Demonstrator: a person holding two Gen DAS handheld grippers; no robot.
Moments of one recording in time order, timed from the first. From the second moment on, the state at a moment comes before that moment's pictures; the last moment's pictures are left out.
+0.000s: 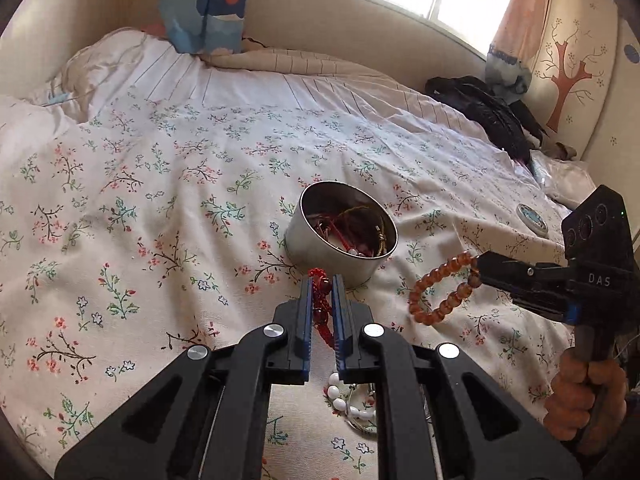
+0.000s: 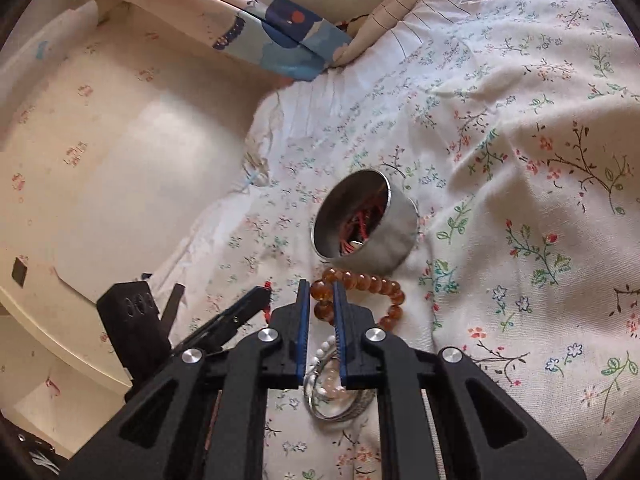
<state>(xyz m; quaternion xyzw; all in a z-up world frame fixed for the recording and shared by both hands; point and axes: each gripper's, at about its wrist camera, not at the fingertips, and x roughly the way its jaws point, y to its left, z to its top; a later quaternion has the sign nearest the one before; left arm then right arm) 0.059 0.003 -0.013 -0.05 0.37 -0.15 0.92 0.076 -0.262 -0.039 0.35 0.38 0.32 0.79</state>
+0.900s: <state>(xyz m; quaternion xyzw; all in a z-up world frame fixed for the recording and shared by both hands) 0.068 -0.036 0.016 0.00 0.30 -0.14 0.94 0.096 -0.270 -0.013 0.41 0.30 0.36 0.78</state>
